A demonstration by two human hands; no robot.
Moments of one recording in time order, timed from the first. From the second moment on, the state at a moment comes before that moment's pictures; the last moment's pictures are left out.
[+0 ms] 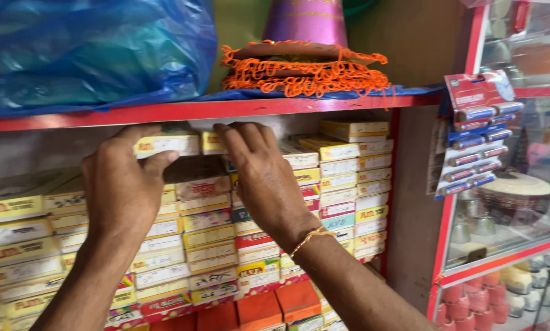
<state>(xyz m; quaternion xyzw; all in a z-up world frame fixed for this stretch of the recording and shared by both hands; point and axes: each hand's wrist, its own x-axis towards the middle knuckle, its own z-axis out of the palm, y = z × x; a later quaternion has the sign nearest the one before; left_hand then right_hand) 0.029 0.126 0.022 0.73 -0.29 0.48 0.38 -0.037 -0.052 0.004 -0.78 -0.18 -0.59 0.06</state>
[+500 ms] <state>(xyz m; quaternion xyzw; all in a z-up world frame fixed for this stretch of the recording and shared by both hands) 0.044 0.188 0.024 0.88 -0.22 0.34 0.25 -0.017 -0.011 -0.018 -0.80 -0.15 -0.58 -0.03</state>
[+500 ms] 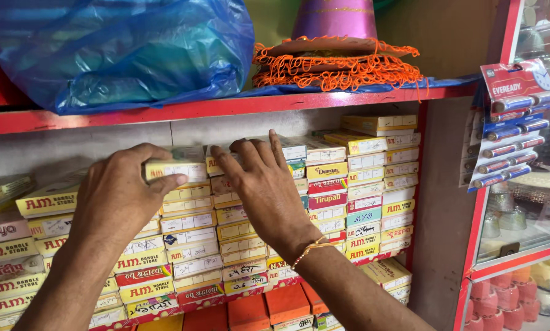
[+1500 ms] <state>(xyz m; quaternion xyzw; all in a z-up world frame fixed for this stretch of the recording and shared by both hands) 0.028 0.038 -0.005 0.68 -0.41 0.58 0.17 -0.030 -0.110 -0.033 -0.80 -0.08 -0.59 0.02</state>
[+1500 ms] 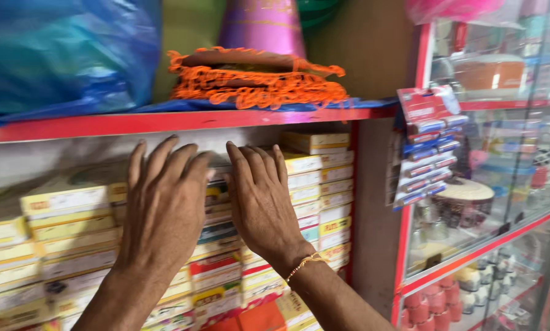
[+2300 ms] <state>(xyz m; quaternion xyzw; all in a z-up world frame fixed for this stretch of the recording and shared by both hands) -0.015 -0.111 0.007 0.64 -0.50 0.47 0.35 -0.067 -0.210 -0.041 -0.73 -0.07 -0.65 0.18</state>
